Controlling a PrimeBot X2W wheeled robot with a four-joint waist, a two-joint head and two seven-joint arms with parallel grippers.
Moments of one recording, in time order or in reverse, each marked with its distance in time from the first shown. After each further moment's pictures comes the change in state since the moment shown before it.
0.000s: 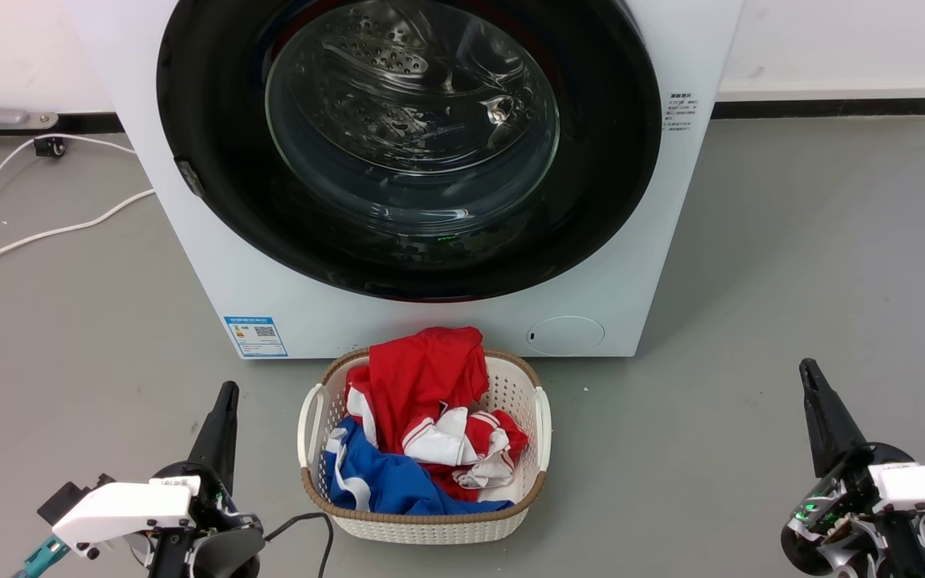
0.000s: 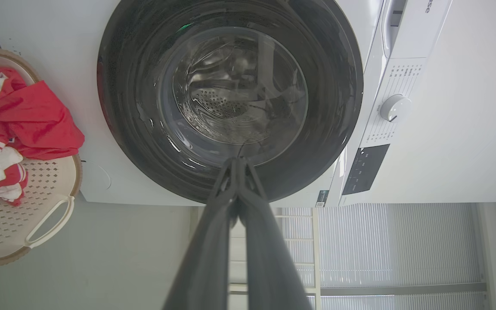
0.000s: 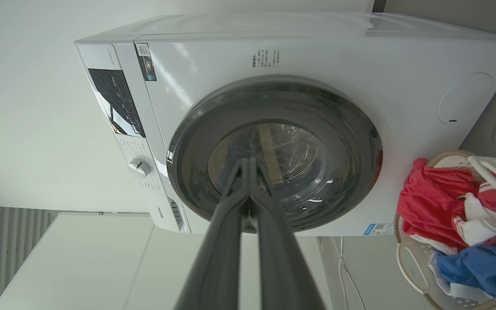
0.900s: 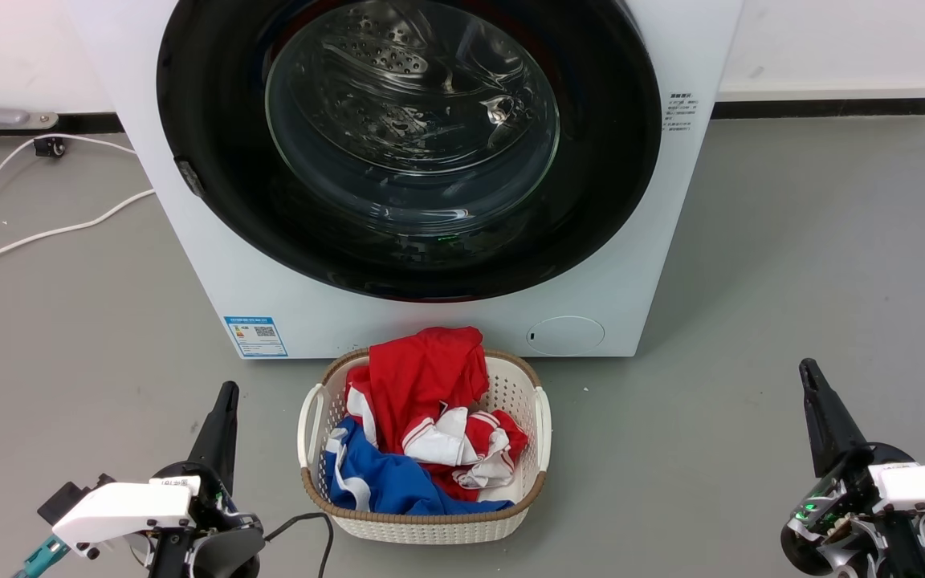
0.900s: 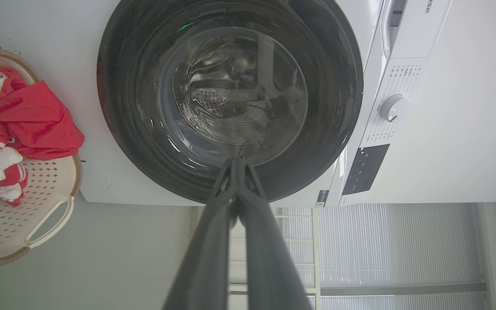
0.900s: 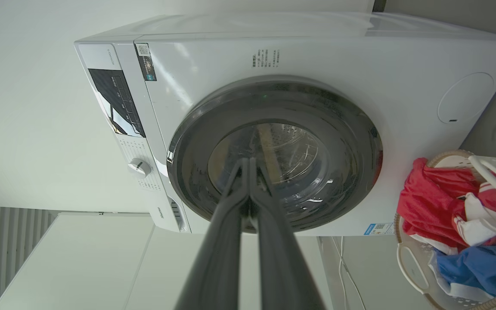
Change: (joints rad) left arm 0.000 0.000 0.000 0.000 0.000 0.000 0.000; right arm 0.000 0.001 -0.001 0.000 0.000 0.000 0.001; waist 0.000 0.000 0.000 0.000
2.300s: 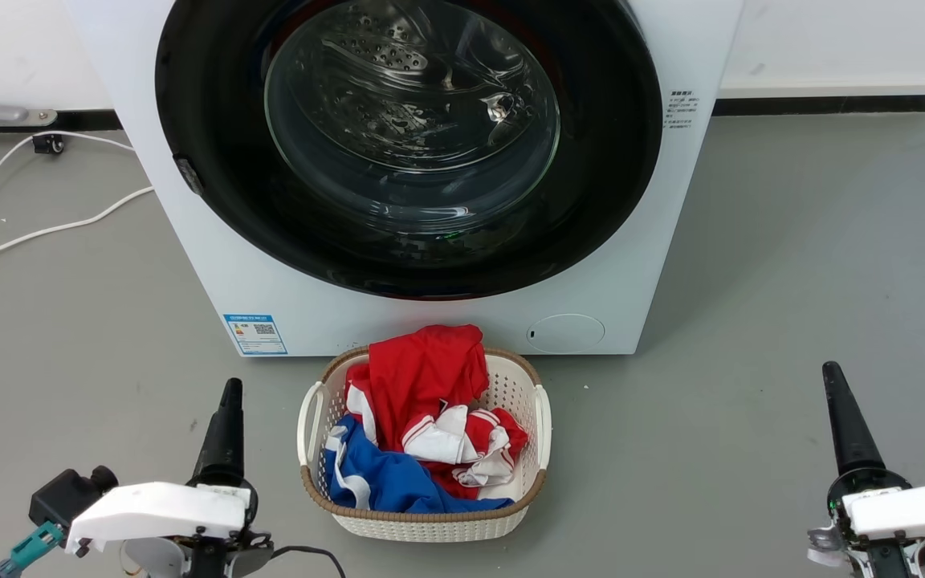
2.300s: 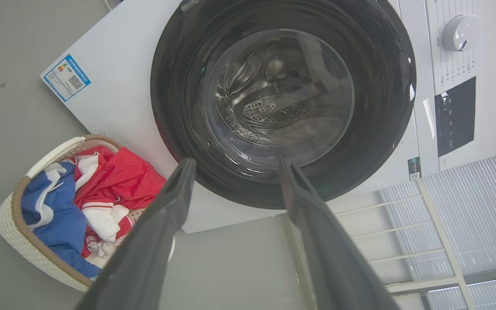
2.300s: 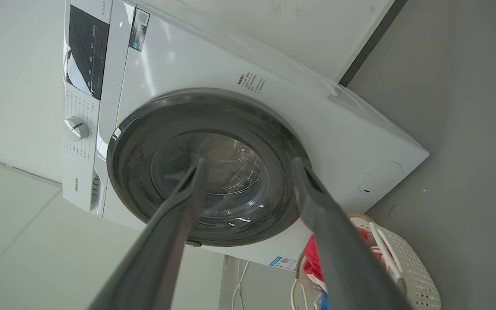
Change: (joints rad) left arm 0.060 -0.005 -0.046 -0.113 0.453 0.106 -0.113; right arm 0.081 0.006 -0.011 -0.109 -0.452 -0.001 -0.114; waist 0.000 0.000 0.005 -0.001
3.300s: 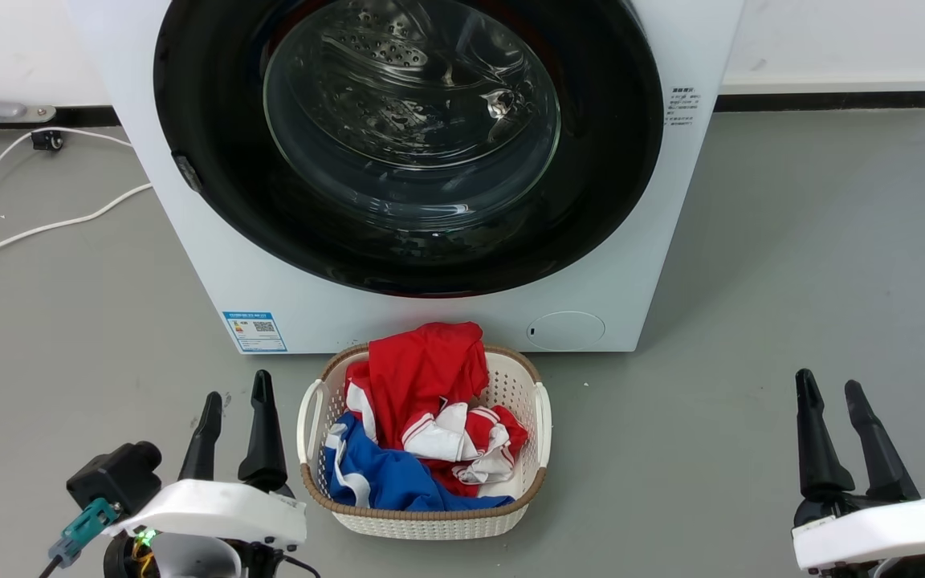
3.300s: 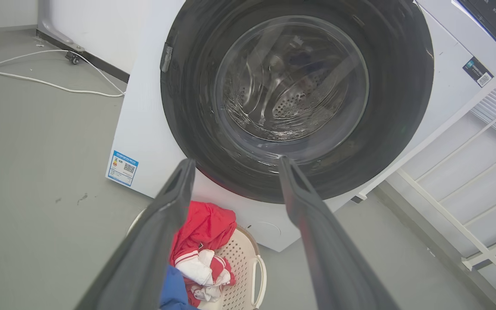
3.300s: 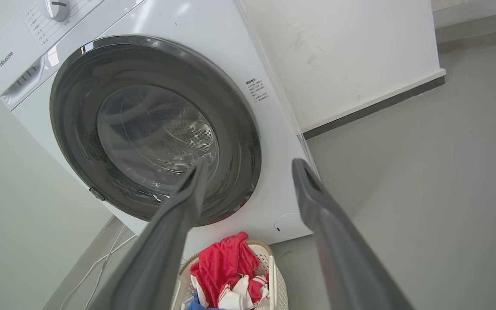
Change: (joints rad) left arm 0.031 0.043 -0.137 -0.095 0.514 0.113 -0.114; right arm 0.072 0.000 0.048 -0.126 -0.644 0.000 -0.111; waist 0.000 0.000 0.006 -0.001
